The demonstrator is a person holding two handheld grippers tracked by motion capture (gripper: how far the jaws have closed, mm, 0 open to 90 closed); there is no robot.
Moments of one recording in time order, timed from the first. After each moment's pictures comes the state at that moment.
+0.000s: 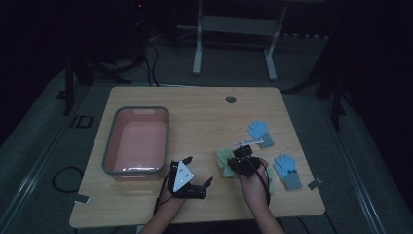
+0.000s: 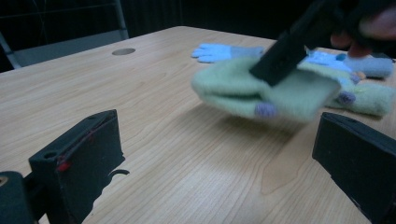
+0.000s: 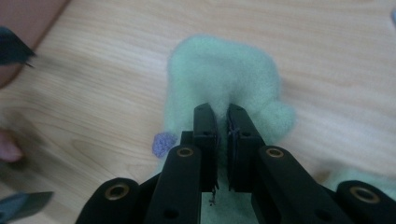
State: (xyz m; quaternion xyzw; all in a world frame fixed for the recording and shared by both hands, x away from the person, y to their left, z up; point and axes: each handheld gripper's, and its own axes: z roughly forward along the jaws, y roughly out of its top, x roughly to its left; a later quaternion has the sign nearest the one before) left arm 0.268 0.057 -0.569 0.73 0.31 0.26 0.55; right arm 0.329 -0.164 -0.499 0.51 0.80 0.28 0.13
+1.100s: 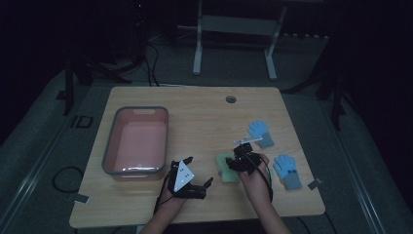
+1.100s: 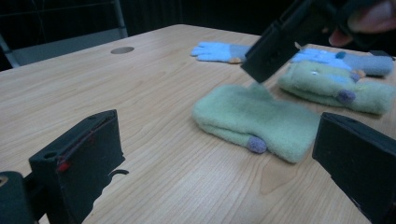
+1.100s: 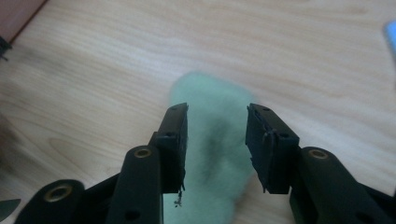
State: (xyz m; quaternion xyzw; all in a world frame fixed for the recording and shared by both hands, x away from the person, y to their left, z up) left arm 0.269 0.057 -0.569 0.73 0.31 0.26 0.55; right arm 0.340 -0.168 -0.496 0.48 0.82 0.28 0.15
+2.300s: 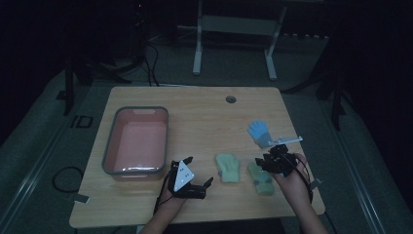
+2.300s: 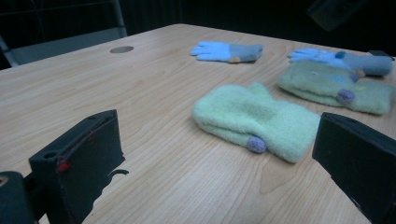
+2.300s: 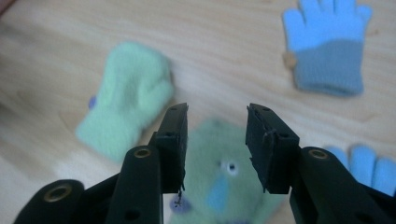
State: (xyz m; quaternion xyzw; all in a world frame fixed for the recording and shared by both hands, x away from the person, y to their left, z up) left arm 0.269 0.056 -0.569 0.74 0.31 0.26 0.55; right arm 0.328 -0.262 -0.468 0.47 0.82 0.29 0.15
